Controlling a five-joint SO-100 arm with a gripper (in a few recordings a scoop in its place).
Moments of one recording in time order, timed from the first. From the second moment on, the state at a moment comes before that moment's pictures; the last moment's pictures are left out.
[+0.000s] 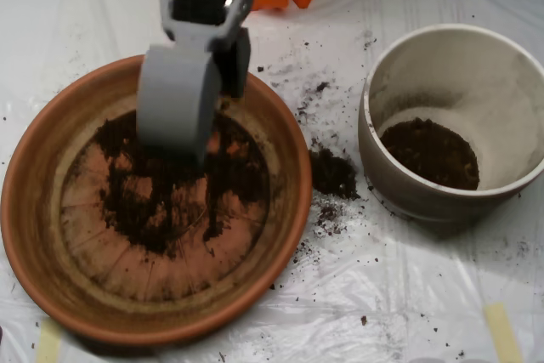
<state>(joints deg) 18.1 115.3 105.8 68.6 -2.0</state>
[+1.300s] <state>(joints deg) 30.0 63.0 81.4 71.0 -13.8</state>
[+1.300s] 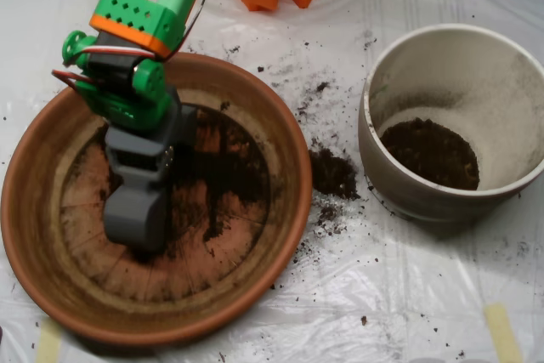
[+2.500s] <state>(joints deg) 32.8 92.5 121.3 43.5 -20.0</state>
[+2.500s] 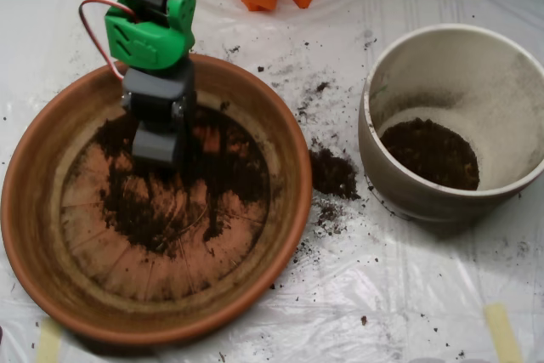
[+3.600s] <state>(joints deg) 2.8 125.4 101.0 74.4 -12.5</state>
